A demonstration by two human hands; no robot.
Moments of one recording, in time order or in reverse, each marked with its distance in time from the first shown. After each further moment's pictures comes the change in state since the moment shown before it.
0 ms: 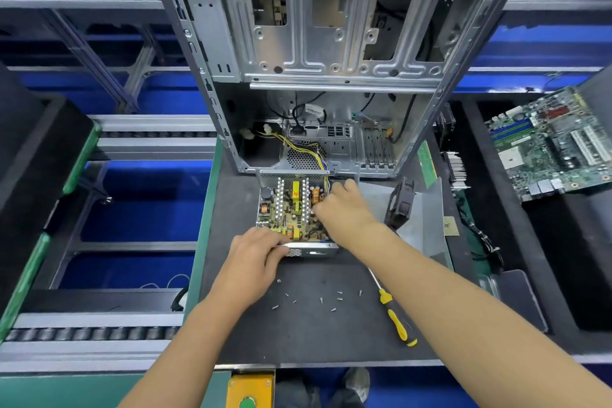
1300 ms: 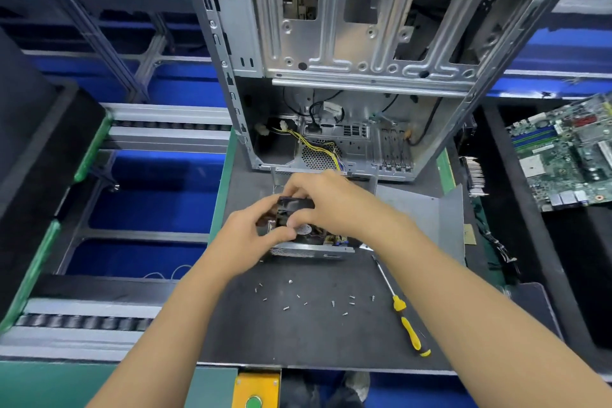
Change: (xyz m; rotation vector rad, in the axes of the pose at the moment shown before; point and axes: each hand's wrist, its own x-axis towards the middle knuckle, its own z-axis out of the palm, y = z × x) left_hand 0.026 -0.014 -0.043 -0.350 -0.096 -0.237; right_hand 0.003 -0.010 -0.062 0.937 0.017 -0.088
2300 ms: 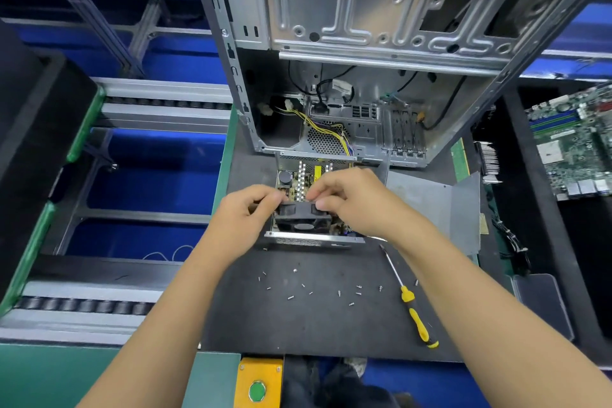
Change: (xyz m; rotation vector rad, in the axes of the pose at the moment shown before) left_hand 0.004 -0.006 -0.002 -0.125 0.115 -0.047; right_hand -0.010 0.028 0.013 0.296 0.089 0.102
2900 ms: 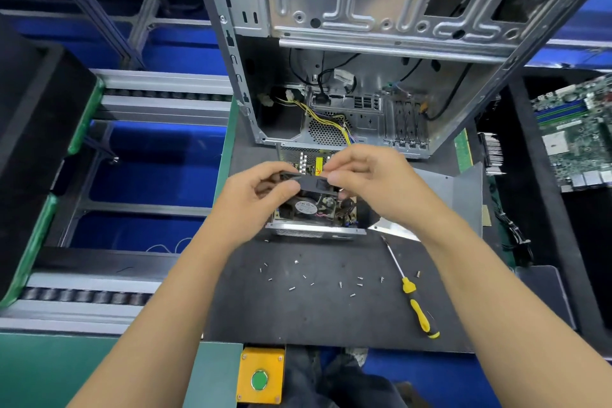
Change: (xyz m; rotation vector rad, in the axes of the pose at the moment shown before) left_hand 0.004 0.022 0.000 -0.147 -0.016 0.092; right_hand -0.014 0.000 -0.019 0.367 0.109 -0.033
